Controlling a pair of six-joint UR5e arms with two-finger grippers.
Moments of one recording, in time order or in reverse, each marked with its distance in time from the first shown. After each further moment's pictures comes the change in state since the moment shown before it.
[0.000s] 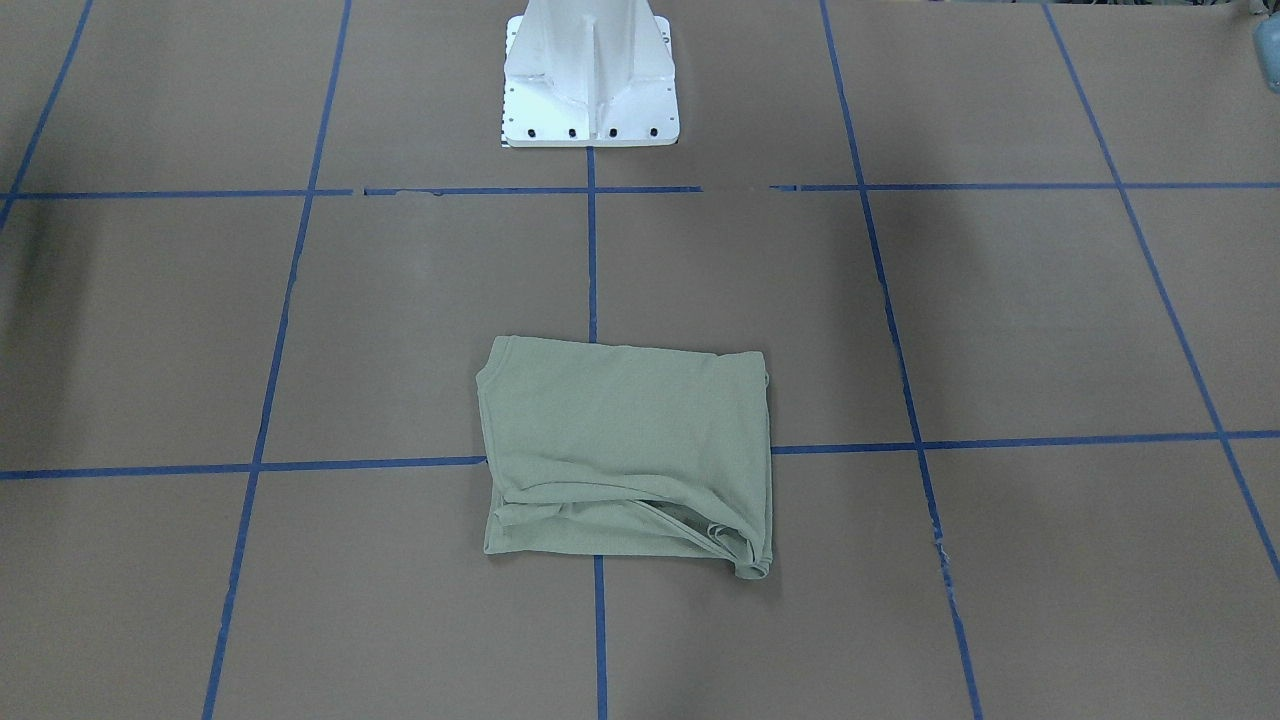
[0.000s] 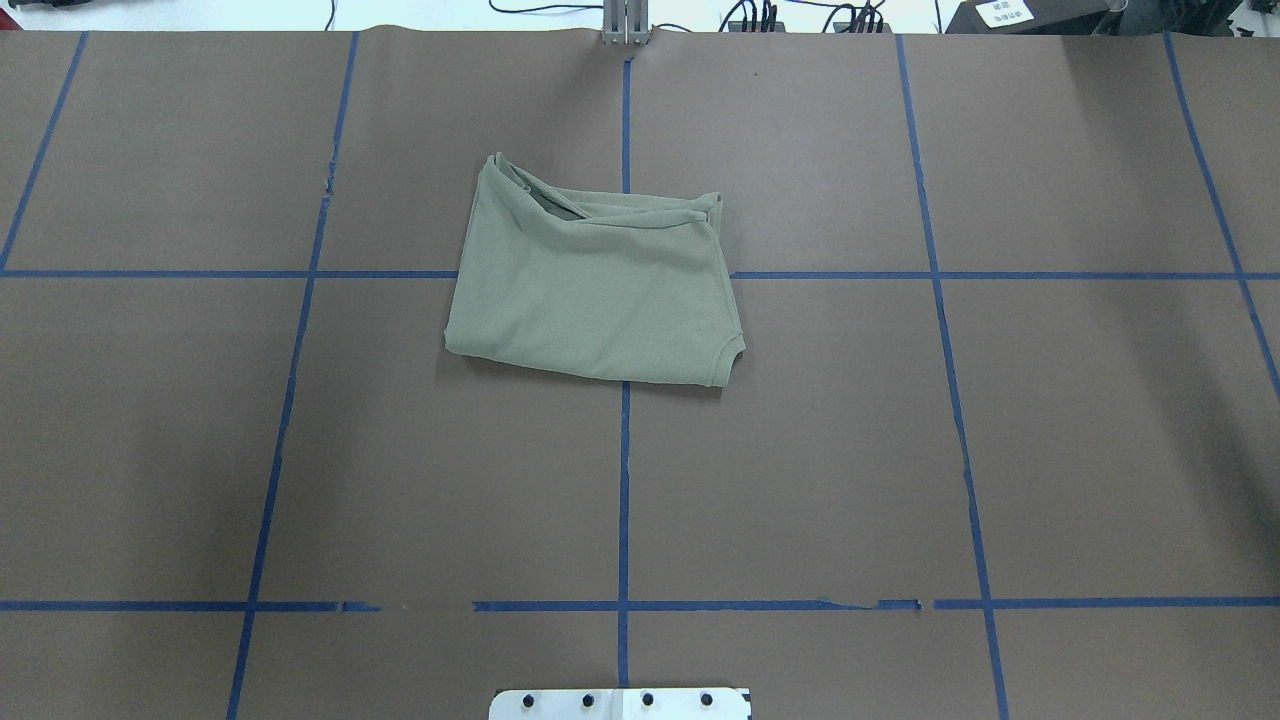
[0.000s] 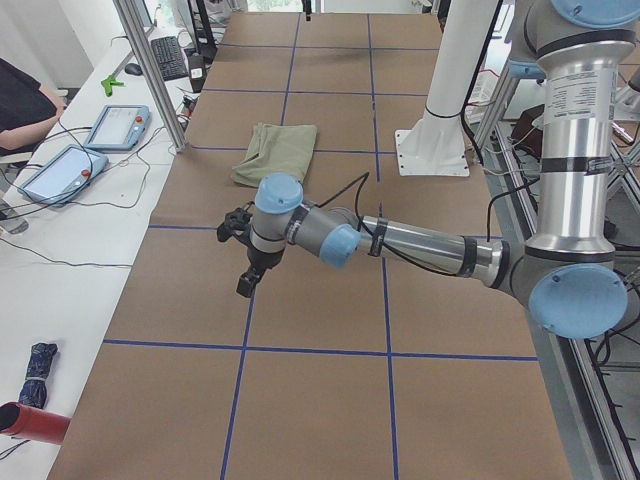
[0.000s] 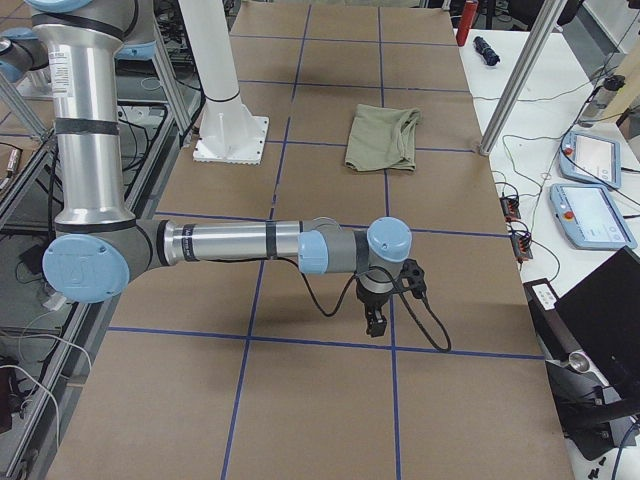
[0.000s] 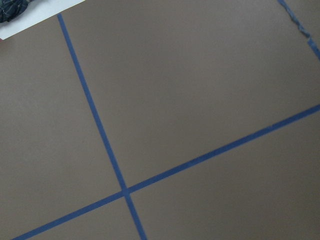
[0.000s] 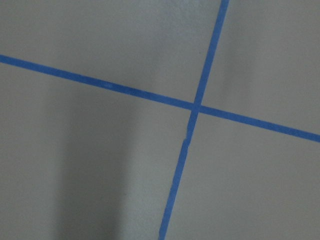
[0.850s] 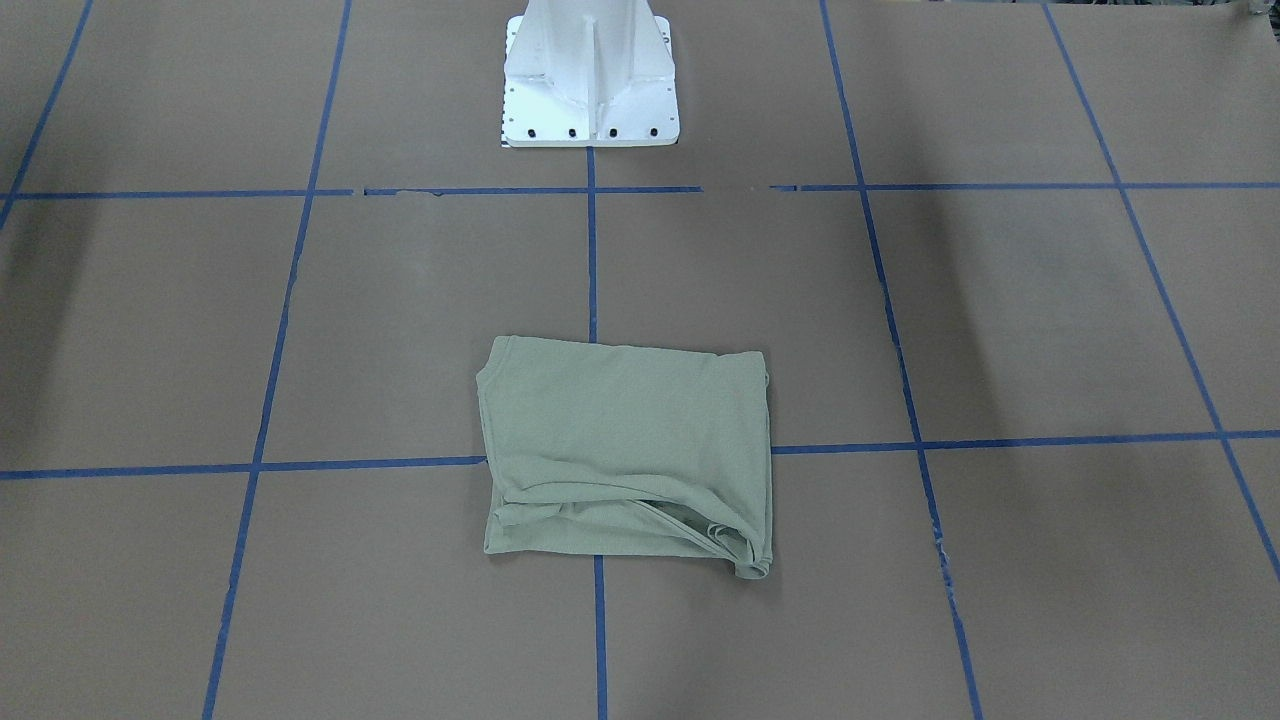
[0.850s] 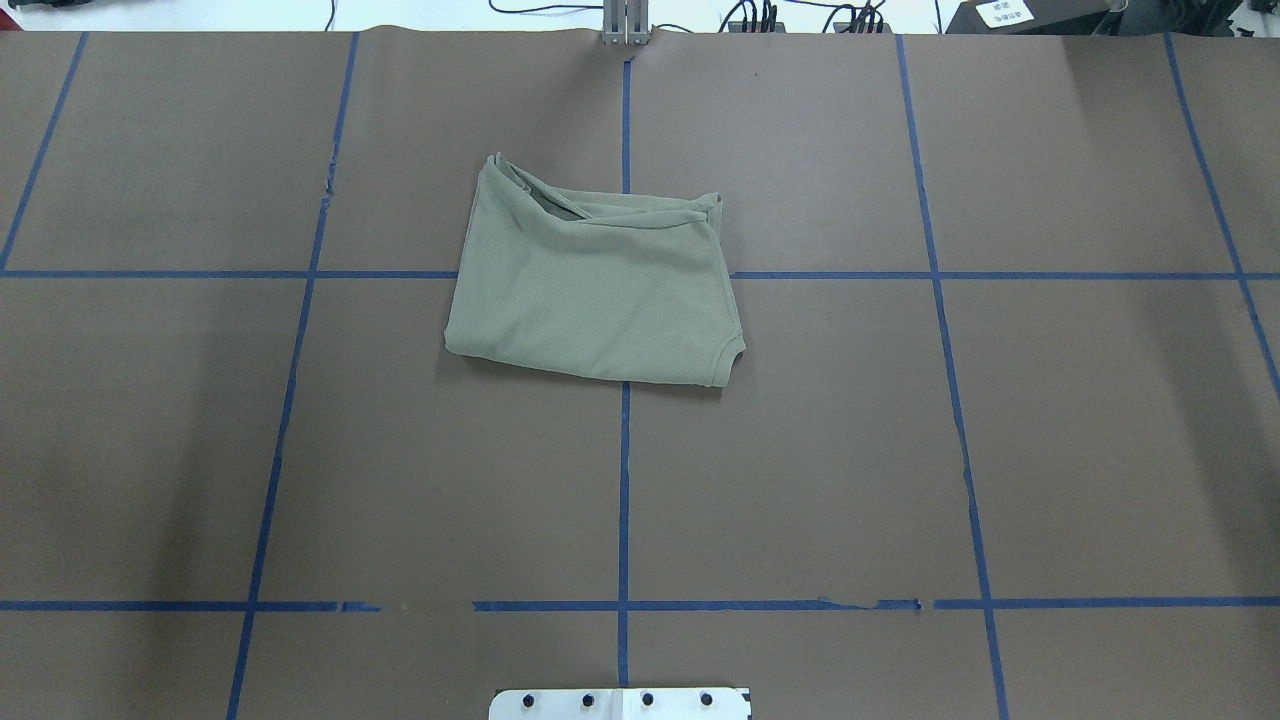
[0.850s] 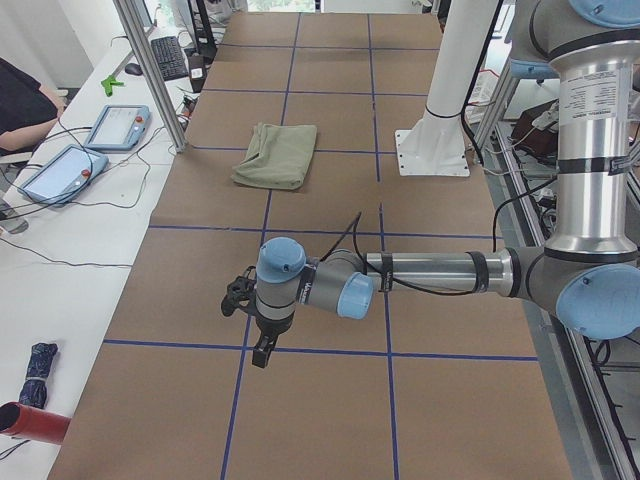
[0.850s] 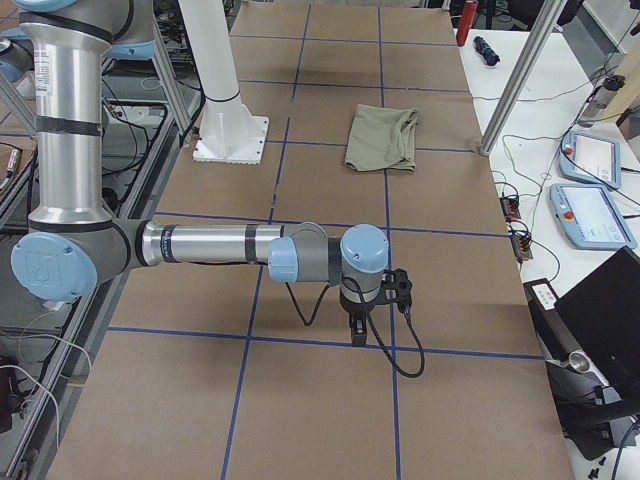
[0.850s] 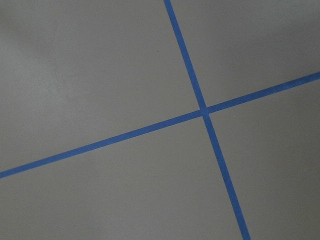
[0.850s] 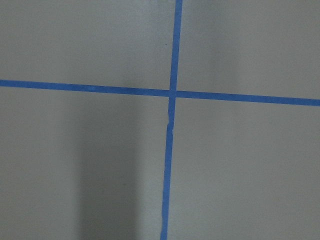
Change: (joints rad) left arm -0.030 -0.060 0.146 0.105 0.047 -0.033; right arm 0.067 -0.066 0.060 0.028 0.054 0.155
